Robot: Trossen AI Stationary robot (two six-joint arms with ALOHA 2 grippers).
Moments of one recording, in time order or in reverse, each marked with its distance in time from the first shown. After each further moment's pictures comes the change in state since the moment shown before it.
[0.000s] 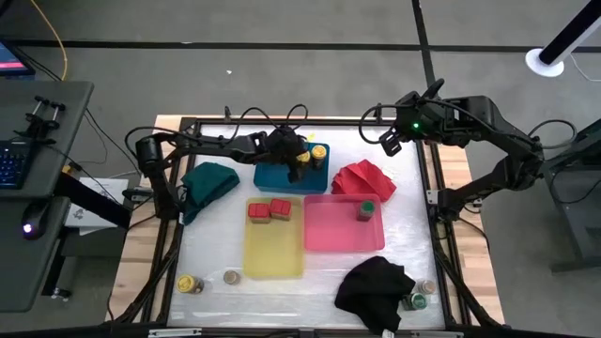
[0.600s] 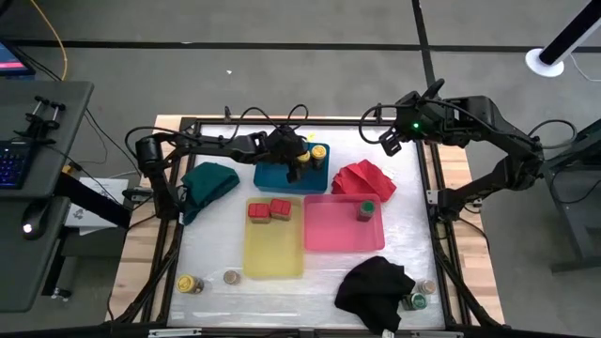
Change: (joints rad) left arm 0.003 -0.004 0.000 -0.005 0.000 0.062; right arm 0.000 0.000 0.000 0.000 0.000 0.017
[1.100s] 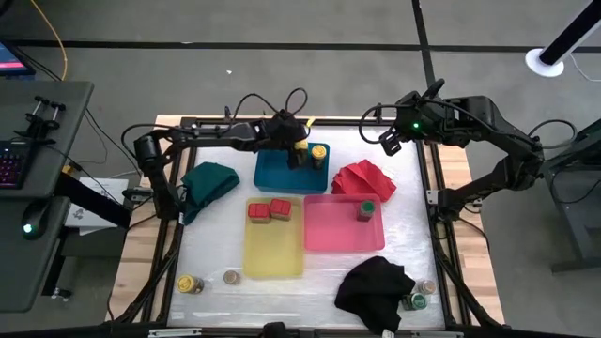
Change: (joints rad) left arm 0.061 -0.003 0.131 -0.148 -0.062 0.008; right arm 0.000 0.000 0.000 0.000 -0.002 0.006
